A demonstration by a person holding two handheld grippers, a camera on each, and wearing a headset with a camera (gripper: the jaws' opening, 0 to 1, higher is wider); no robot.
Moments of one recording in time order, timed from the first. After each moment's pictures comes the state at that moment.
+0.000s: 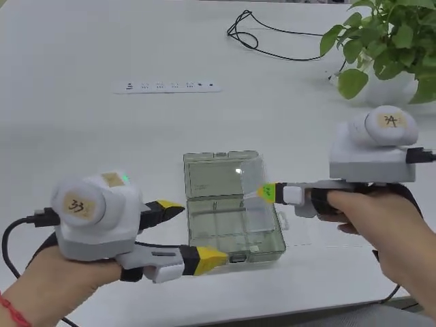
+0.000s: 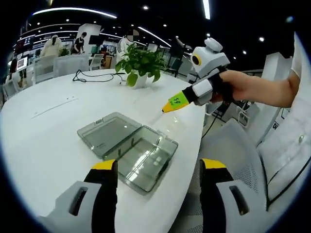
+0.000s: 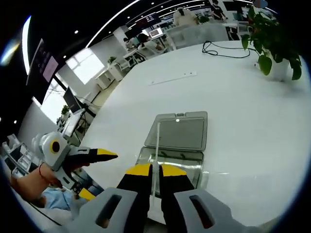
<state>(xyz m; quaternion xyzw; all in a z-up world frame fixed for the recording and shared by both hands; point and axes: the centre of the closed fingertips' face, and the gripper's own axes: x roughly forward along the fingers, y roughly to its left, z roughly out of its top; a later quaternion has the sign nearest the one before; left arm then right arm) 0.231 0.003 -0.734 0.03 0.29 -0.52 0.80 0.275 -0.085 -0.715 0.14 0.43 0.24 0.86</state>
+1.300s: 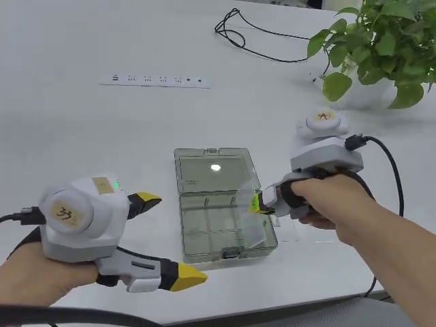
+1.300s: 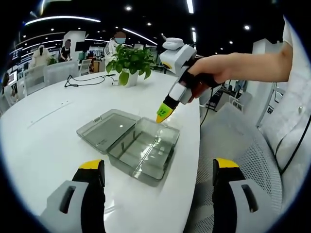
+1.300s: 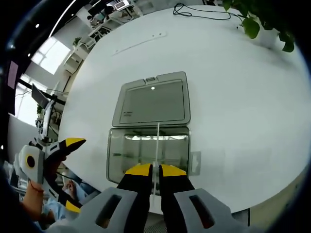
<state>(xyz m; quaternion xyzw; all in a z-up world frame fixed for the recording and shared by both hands) 0.236 0.016 -0.754 0.05 0.26 -0.56 0.78 0.280 -0.101 -0.788 0.13 0.58 0.13 0.79</state>
